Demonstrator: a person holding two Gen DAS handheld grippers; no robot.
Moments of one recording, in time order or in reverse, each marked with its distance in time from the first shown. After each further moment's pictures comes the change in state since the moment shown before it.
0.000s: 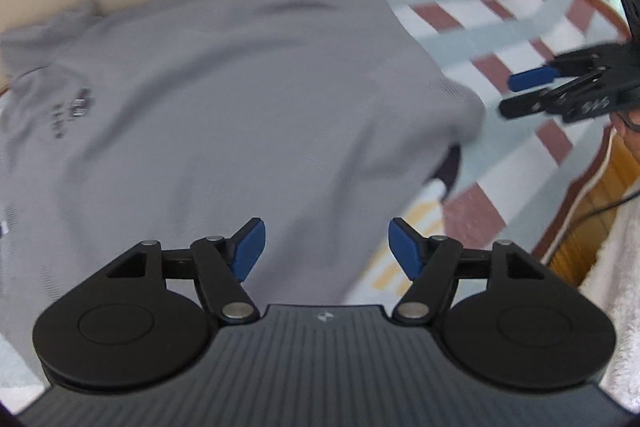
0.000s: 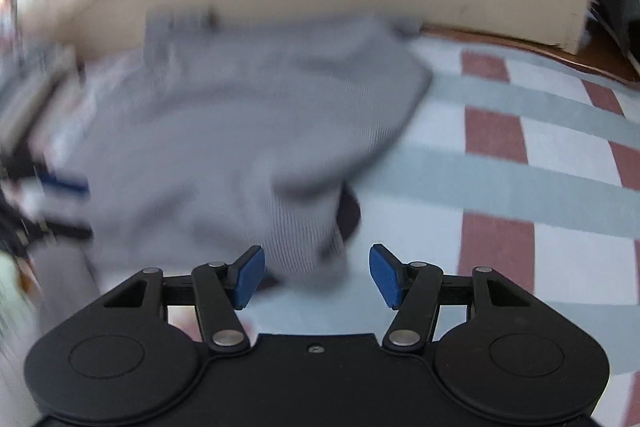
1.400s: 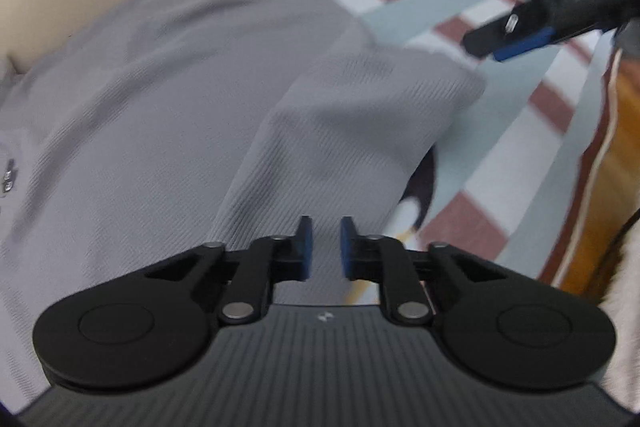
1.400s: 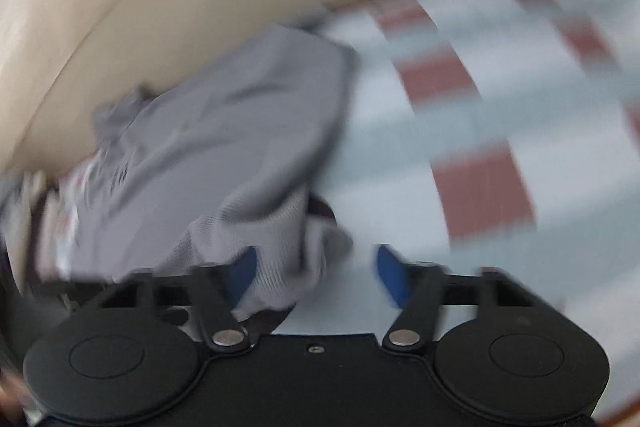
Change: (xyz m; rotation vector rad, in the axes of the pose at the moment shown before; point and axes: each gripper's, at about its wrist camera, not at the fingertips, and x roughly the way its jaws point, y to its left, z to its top) left arm 0.057 -0.044 0.017 0.171 0.033 0.033; right arm -0.001 -0.061 -0.020 0.648 -0.069 0.136
